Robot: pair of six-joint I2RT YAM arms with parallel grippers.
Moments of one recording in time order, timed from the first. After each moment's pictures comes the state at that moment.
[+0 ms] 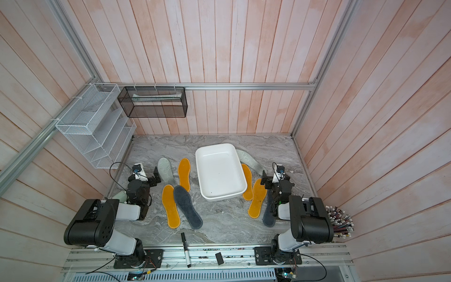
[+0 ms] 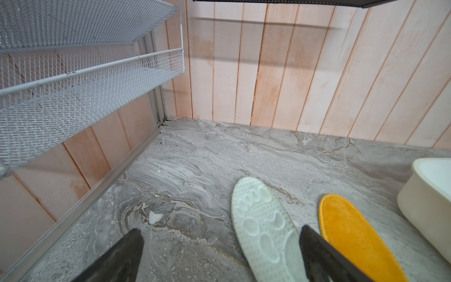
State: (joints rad) left arm -0.01 1.54 0.28 1.12 -0.19 -0.05; right arm -0.07 1.53 0.24 1.10 -0.08 0.03
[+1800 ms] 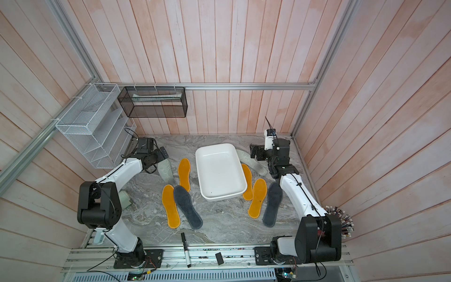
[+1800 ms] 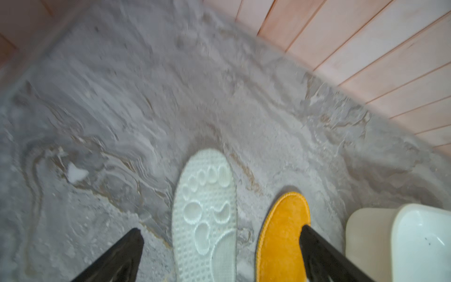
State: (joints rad) left arm -0.06 1.76 1.27 -0.40 -0.07 -0.52; right arm 0.11 1.35 1.01 -0.04 -0.19 0.10
